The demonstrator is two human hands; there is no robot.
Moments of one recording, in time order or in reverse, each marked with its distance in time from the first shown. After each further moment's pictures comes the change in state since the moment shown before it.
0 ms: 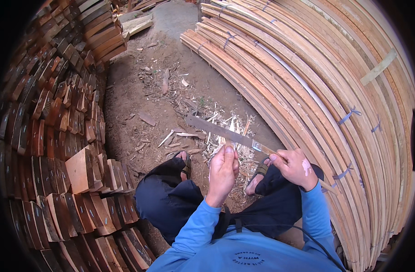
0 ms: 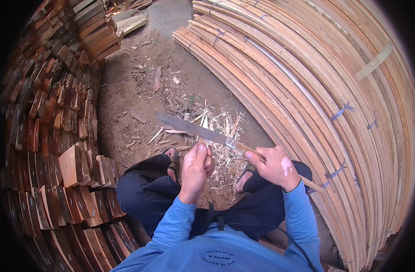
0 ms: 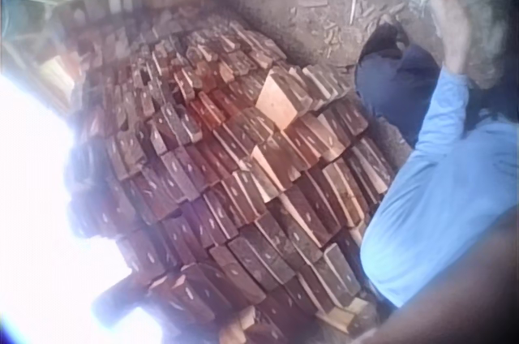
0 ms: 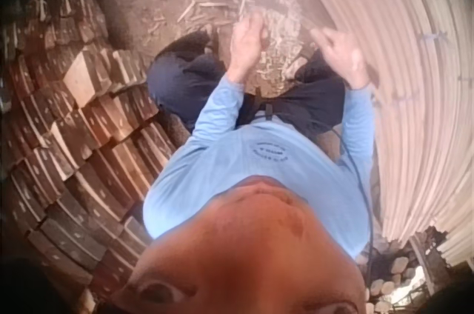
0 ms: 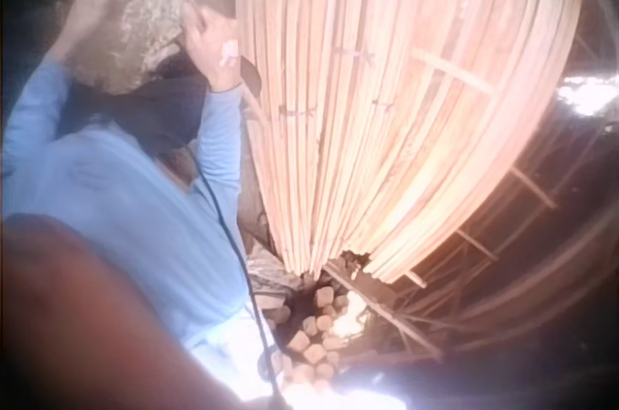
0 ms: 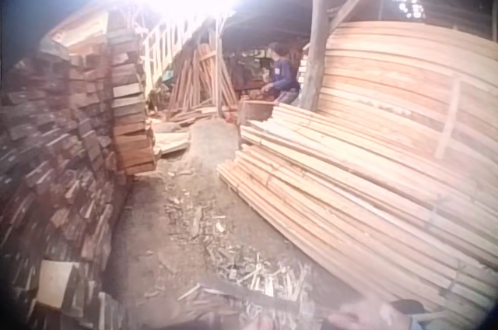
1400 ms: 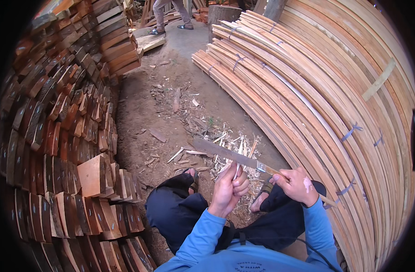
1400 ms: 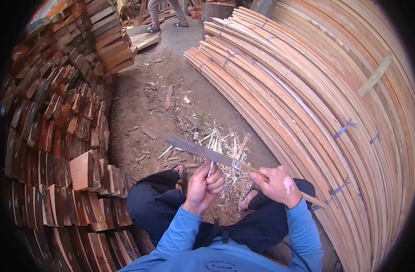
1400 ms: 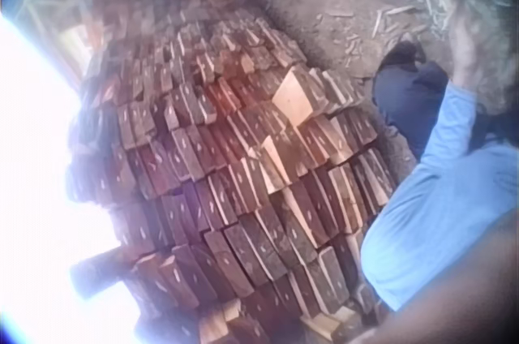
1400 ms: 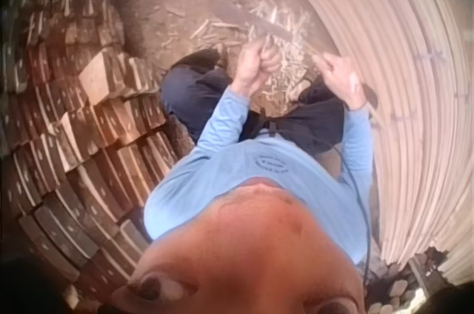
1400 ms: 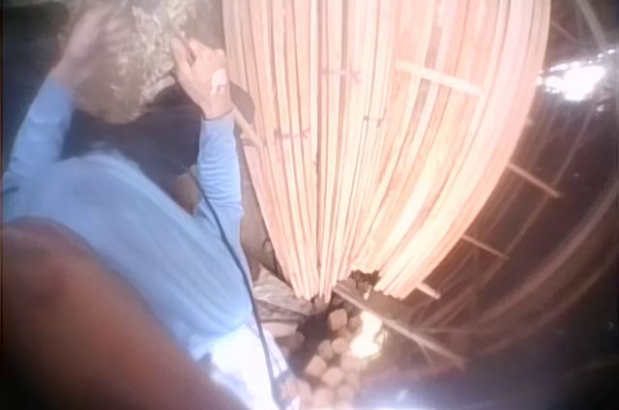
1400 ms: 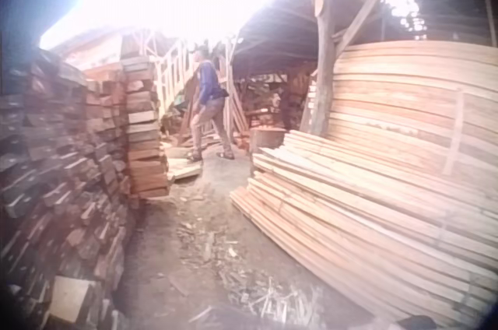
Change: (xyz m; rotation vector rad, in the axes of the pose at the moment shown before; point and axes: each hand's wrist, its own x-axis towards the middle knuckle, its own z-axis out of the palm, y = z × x) left_hand -0.008 0.023 0.001 -0.506 -0.176 -0.212; right_hand -0.008 -0.002 0.004 -0.018 0.065 -0.097
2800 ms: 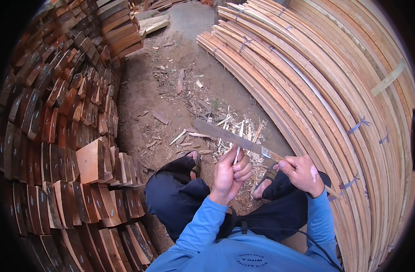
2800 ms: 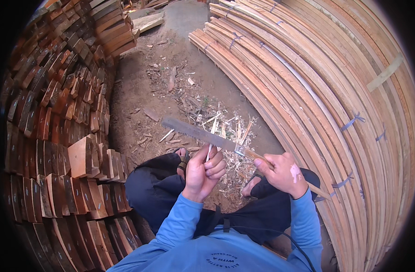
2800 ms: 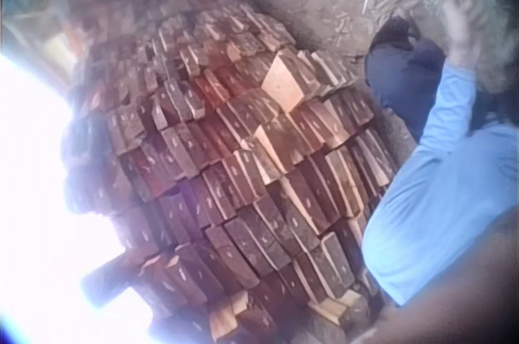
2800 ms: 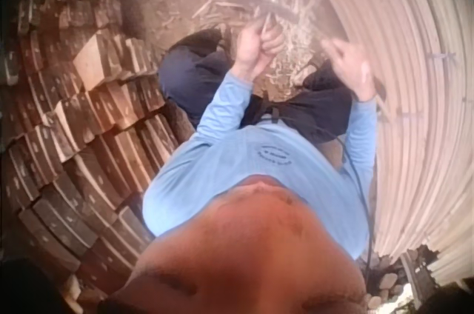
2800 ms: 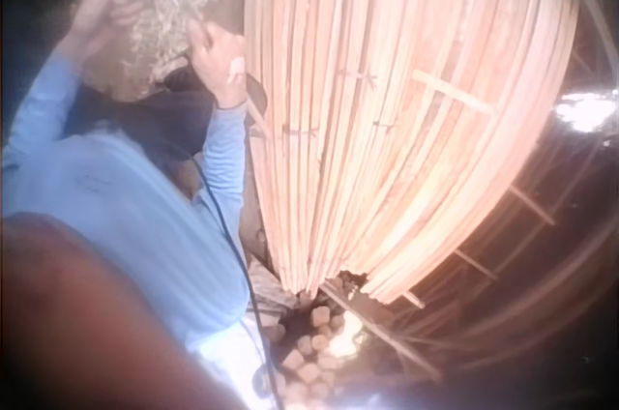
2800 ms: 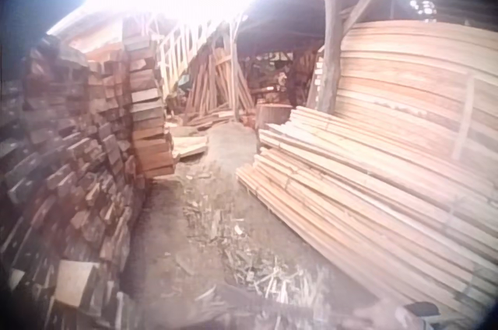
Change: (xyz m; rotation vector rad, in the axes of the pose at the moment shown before) left_hand 0.001 0.006 -0.002 -0.116 -0.018 0.020; right_hand 0.007 -0.003 0.001 0.041 -0.028 -0.010
